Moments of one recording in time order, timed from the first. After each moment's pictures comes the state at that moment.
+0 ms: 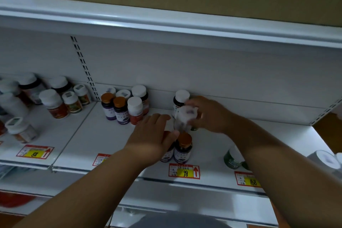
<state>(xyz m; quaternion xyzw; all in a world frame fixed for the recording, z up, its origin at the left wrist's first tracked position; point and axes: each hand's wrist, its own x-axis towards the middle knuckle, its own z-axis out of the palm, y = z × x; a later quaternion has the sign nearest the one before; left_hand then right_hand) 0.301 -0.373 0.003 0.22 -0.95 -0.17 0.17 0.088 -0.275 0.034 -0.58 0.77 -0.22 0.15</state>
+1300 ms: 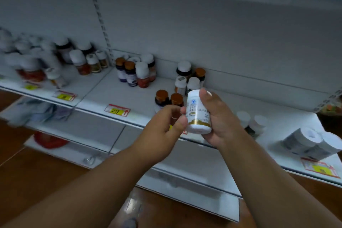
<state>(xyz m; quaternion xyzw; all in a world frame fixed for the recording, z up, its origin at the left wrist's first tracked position) 0.343 -0.210 0.028 0.27 -0.79 -0.49 0.23 0.190 -0.149 0.050 -0.16 0.45 -0.70 0.54</state>
